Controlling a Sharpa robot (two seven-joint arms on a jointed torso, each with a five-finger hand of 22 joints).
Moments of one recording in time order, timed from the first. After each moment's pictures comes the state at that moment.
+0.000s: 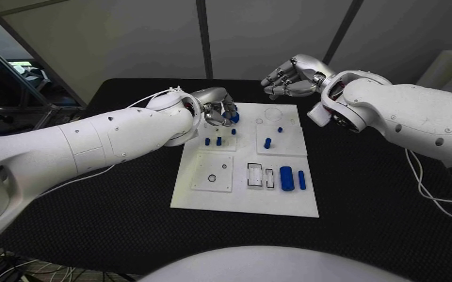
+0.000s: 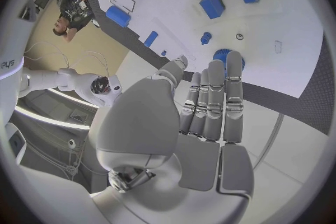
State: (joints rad) left arm 1.23 -0.53 -0.11 1.22 -1.26 -0.21 -0.05; left_hand 1.39 -0.13 0.24 0.06 0.22 0.86 0.12 0.27 0.30 0.85 0.09 0.56 0.28 1.14 0.03 0.86 0.79 0.16 1.10 0.13 0.49 0.88; right arm 1.25 -0.78 0.01 1.38 -0.82 -0.20 0.13; right_hand 1.40 -0.11 0.32 0.07 0.39 1.02 0.19 0.08 0.07 1.20 0.12 0.15 0.09 1.23 0.07 0.07 0.38 0.18 0.97 0.18 0.36 0.26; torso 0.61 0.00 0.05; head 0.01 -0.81
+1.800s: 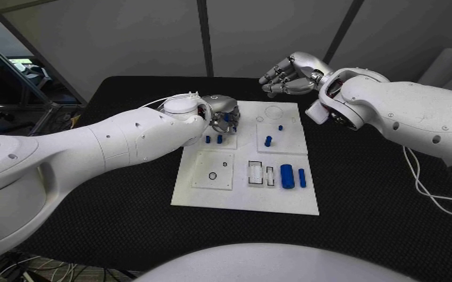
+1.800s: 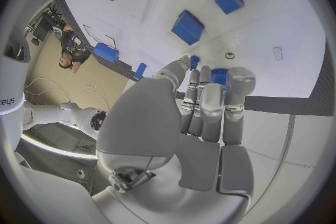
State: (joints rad) left arm 1.19 -0.41 -0.11 1.06 -1.49 -0.13 0.00; left_hand 1.42 -0.14 0.30 0.06 0.22 0.96 0.12 0.21 0.20 0.98 0.08 0.45 0.16 1.36 0.01 1.29 1.05 0.15 1.30 0.11 0.93 1.22; right arm 1.25 -0.77 0.01 1.38 -0.83 -0.20 0.13; right_hand 1.40 -0.11 0.33 0.07 0.39 1.02 0.19 0.08 0.07 1.20 0.12 0.15 0.09 1.23 0.07 0.07 0.38 0.18 0.97 0.18 0.36 0.26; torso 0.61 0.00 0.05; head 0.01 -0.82
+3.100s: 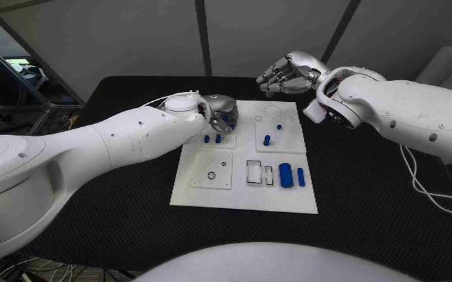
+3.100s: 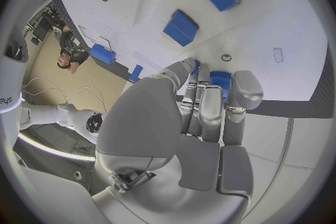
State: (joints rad) left arm 1.18 -0.37 -0.11 1.00 -1.49 -0.10 0.01; left_hand 1.45 -0.13 0.40 0.02 0.22 1.00 0.14 0.19 0.18 1.05 0.08 0.39 0.13 1.39 0.01 1.34 1.07 0.11 1.34 0.11 1.03 1.31; right arm 1.25 -0.76 0.01 1.38 -0.83 -0.20 0.13; right_hand 1.40 -0.11 0.33 0.07 0.39 1.02 0.19 0.08 0.07 1.20 0.12 0.15 0.09 1.23 0.07 0.07 0.38 0.18 0.97 0.18 0.36 0.26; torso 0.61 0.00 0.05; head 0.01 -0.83
